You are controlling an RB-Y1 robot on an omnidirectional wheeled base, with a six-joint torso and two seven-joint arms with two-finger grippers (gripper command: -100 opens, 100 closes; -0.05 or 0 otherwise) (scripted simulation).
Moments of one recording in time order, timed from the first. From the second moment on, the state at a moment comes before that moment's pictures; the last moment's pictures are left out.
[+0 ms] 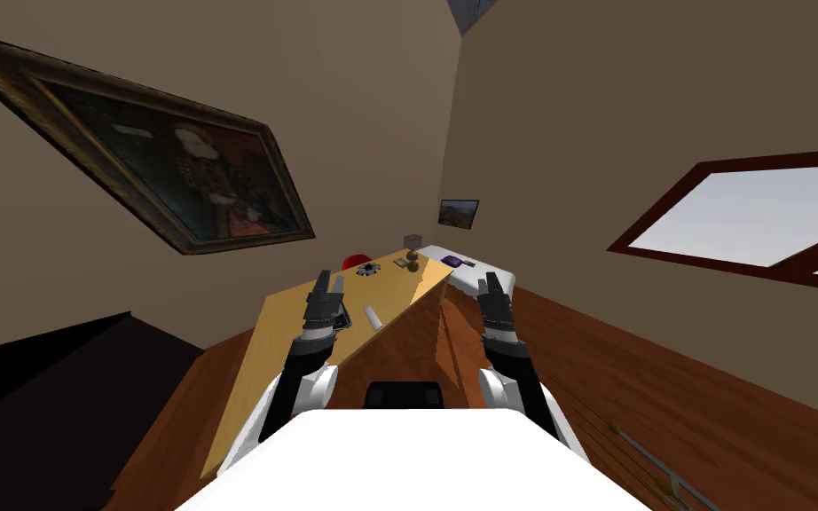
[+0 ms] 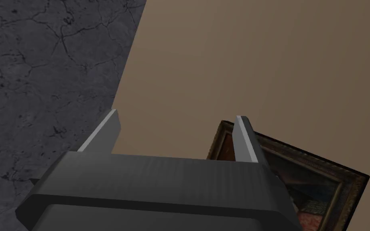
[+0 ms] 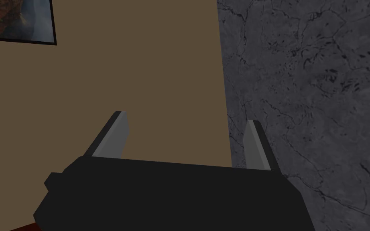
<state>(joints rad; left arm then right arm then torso) 0.50 0.03 -0.06 -2.21 -0.10 -0.55 -0.01 0.54 0.00 0.05 -2.30 0.10 -0.43 0.17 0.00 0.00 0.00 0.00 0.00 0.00</state>
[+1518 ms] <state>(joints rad) 0.41 0.28 0.02 -2.07 -0.04 -0.17 -0.11 0.54 0.00 0.05 -2.30 0.10 -0.43 0.17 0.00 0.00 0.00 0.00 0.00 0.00</state>
